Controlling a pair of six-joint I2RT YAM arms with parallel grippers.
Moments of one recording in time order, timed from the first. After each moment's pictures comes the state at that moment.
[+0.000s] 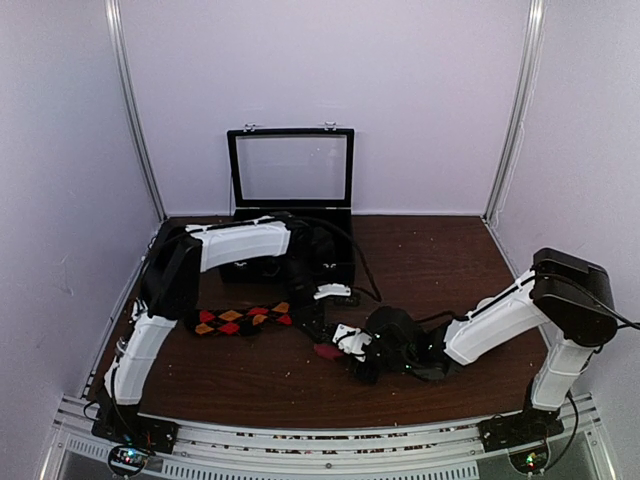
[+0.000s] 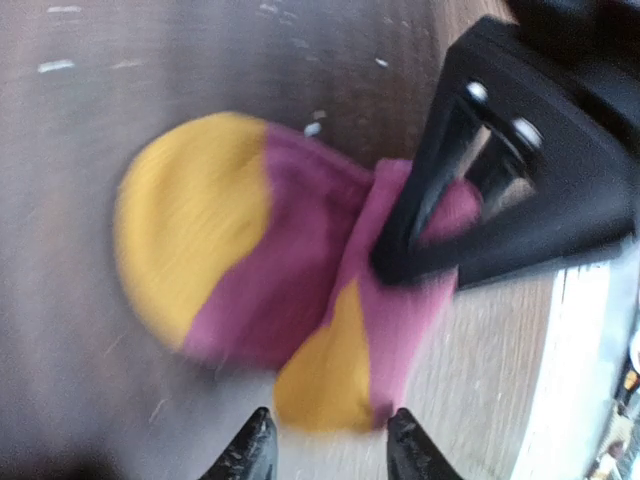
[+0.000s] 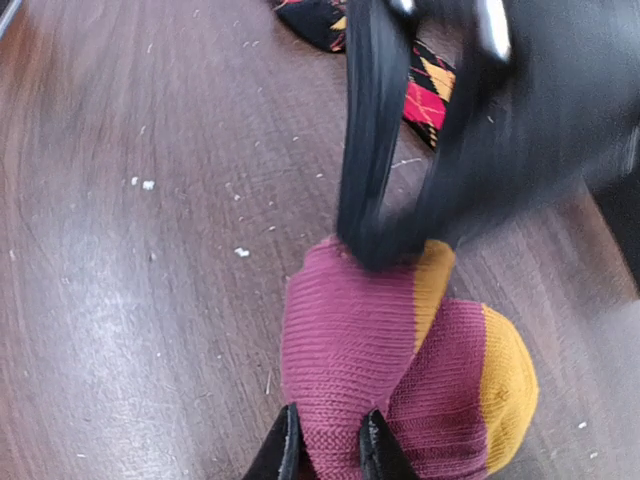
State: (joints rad) left arm -0.82 2.42 2.07 -1.30 0.57 0.73; right arm 1.08 1.77 0.68 0.40 0.06 -0.21
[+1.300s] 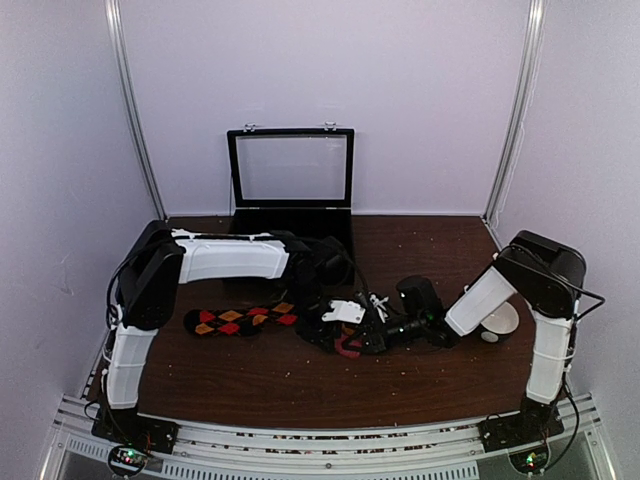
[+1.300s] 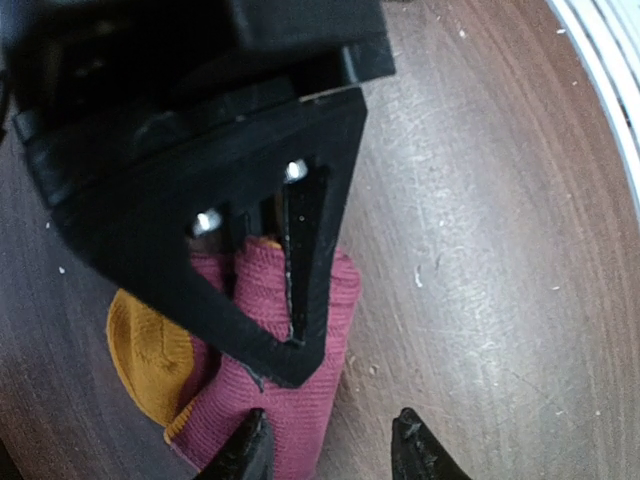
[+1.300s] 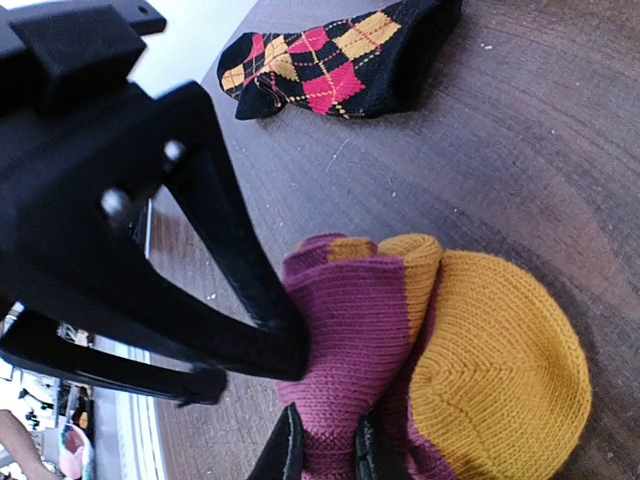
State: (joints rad) left arm -0.94 2.21 1.75 -0.88 0.39 0.94; right arm 0.70 1.96 0.69 0.64 -0.72 0.47
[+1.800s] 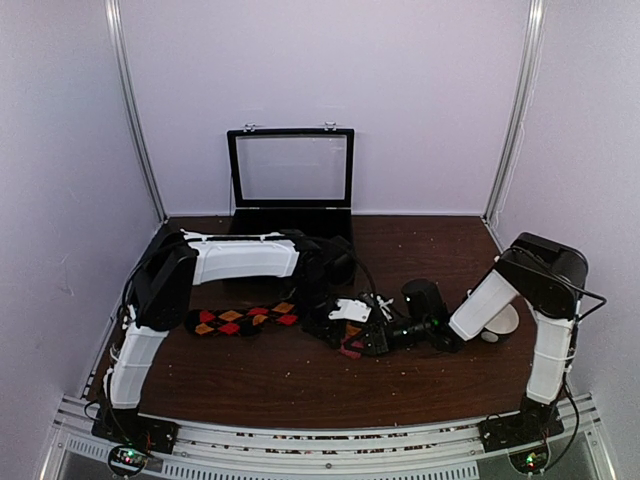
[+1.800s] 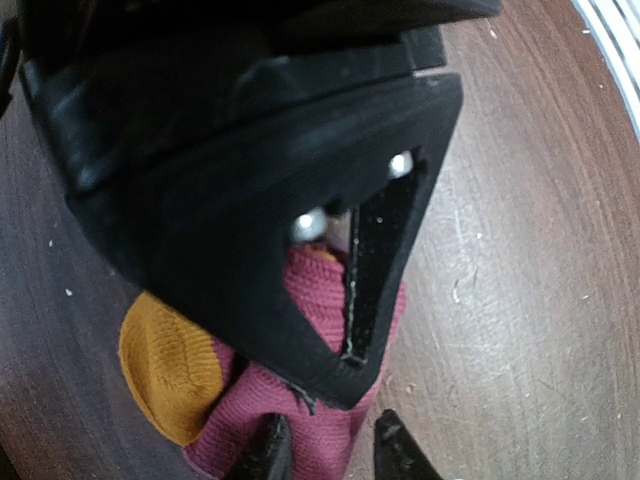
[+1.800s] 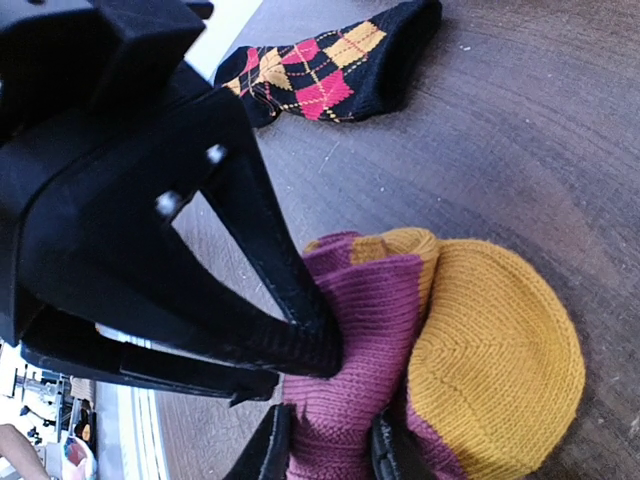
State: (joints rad) left arm -0.94 2.30 1.87 -0.94 0.36 0.95; right arm 0.70 1.95 0.63 0.73 -0.69 0.52
